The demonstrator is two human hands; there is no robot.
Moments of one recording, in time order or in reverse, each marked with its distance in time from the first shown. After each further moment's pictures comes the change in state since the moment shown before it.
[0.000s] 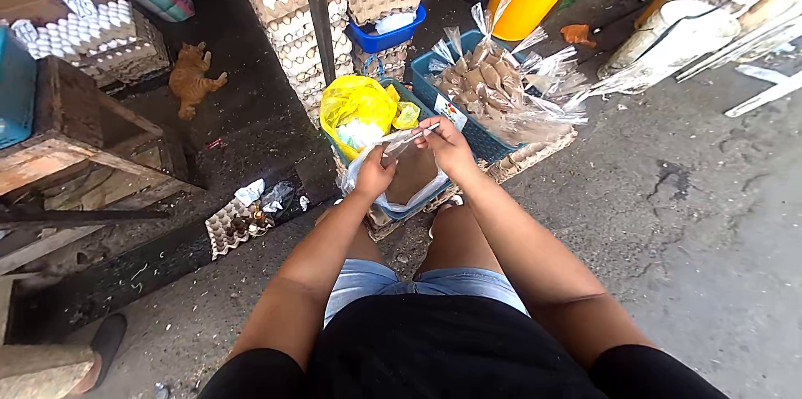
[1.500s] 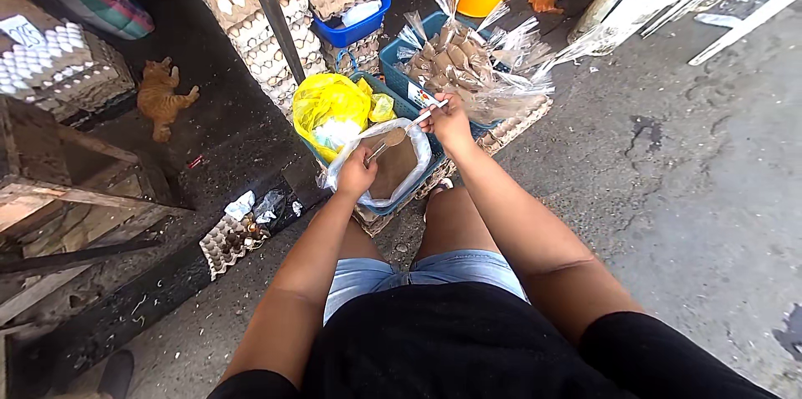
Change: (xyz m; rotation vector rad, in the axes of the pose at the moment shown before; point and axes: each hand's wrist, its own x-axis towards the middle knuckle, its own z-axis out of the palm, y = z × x) left_hand 0.003 -0.008 0.004 0.185 -0.112 -0.026; right_hand 0.019 0.011 -0.033 0.111 0.375 0.309
